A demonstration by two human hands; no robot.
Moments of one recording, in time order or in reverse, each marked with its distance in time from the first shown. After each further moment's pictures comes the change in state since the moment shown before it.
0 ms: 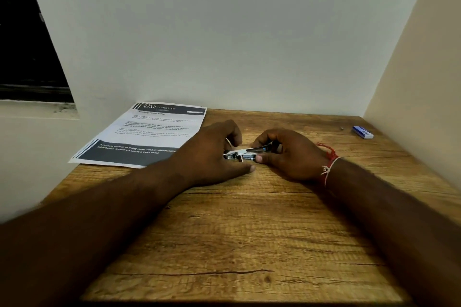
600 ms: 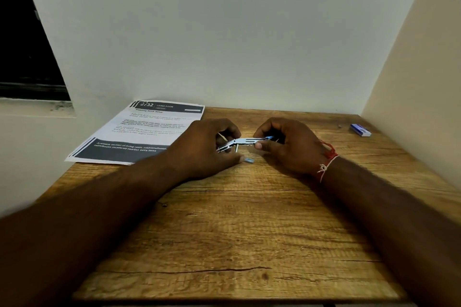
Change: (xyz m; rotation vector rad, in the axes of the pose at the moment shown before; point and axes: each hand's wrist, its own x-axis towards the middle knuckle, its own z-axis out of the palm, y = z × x) left_hand 0.001 0.001 -0.007 -0.061 0.017 -0.078; right_hand 0.003 0.001 -0.003 0.075 0.174 -0.070
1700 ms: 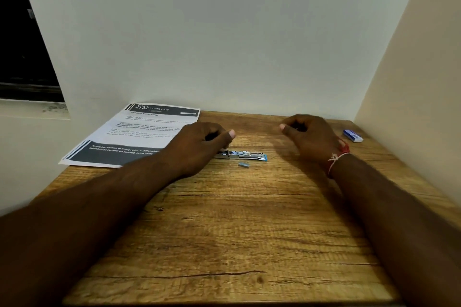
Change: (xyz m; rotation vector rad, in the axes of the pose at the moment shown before) left_hand 0.011 -0.011 -0.001 -0.150 -0.016 -0.153; right_hand 0.012 0.034 -0.033 0.074 0.252 0.317
